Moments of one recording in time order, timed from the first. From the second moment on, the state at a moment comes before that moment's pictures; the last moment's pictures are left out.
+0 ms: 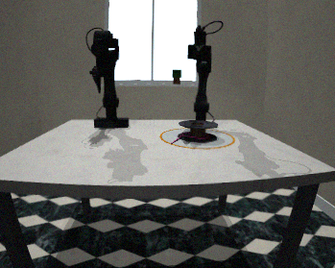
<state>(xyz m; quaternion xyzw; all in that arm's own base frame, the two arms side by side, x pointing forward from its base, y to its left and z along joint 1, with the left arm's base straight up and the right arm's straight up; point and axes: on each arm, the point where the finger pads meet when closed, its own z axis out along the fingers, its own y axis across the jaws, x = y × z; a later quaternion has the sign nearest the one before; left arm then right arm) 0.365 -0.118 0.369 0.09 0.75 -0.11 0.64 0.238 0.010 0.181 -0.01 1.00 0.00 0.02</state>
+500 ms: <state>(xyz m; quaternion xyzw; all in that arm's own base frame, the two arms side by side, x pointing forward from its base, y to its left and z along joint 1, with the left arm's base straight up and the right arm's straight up) 0.384 -0.050 0.388 0.04 0.73 -0.04 0.68 0.238 0.010 0.181 -0.01 1.00 0.00 0.02</state>
